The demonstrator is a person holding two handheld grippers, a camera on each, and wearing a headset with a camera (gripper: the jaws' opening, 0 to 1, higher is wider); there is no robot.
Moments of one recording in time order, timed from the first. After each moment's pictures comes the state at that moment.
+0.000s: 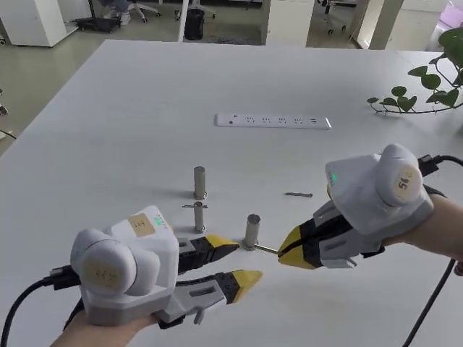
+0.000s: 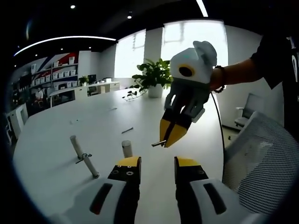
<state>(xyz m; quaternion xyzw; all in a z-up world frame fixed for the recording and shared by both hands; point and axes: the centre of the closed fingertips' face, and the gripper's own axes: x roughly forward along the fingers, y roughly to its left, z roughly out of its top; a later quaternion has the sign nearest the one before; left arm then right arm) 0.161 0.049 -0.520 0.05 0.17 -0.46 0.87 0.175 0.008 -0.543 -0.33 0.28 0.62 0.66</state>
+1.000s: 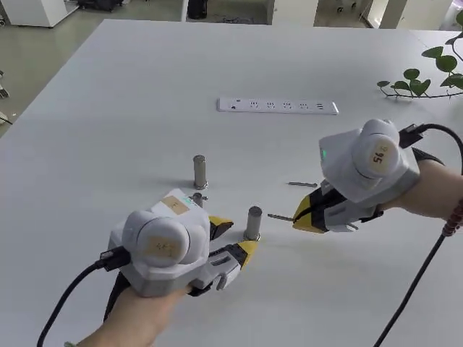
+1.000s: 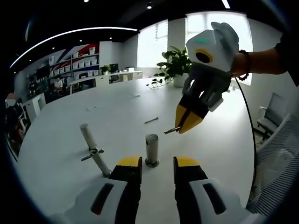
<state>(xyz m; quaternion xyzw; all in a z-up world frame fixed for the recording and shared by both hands) 0.218 0.047 -0.557 0.07 0.22 -0.36 0.91 0.227 -0.014 -0.564 -0.39 0.31 0.58 0.64</state>
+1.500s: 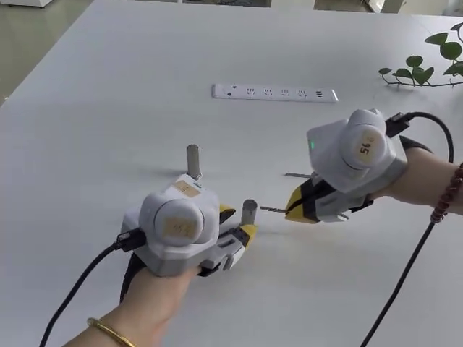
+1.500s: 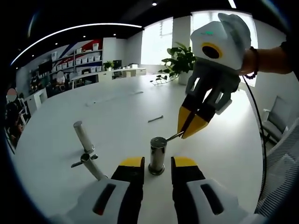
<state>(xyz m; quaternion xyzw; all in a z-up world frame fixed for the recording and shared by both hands) 0.240 0.037 -0.572 0.05 0.23 -0.35 0.91 0.238 -0.012 -0.575 -0.40 0.31 0.59 0.63</state>
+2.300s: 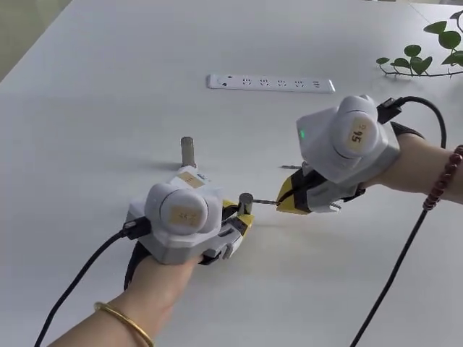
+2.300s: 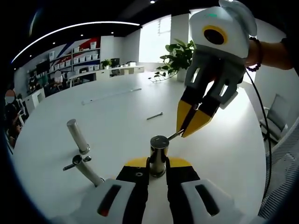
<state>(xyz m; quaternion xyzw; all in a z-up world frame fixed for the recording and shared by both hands) 0.246 0.032 -0.582 0.06 0.24 -0.35 0.90 0.238 -0.005 -0.570 -0.41 0.31 0.60 0.61</state>
